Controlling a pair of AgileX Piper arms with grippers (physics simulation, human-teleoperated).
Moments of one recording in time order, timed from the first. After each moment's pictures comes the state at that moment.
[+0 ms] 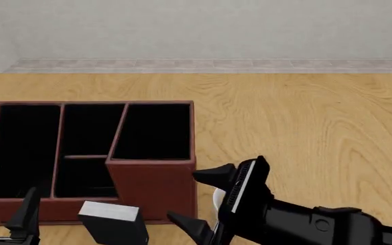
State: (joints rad) left arm 0.00 0.01 0.00 0.00 0.00; right arm 1.06 1.14 -0.59 -0.16 -0.09
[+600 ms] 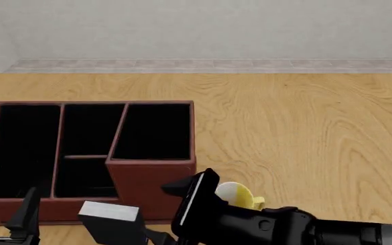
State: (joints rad) left arm 0.00 0.01 0.00 0.00 0.00; right arm 1.13 1.39 -0.68 -0.23 -0.13
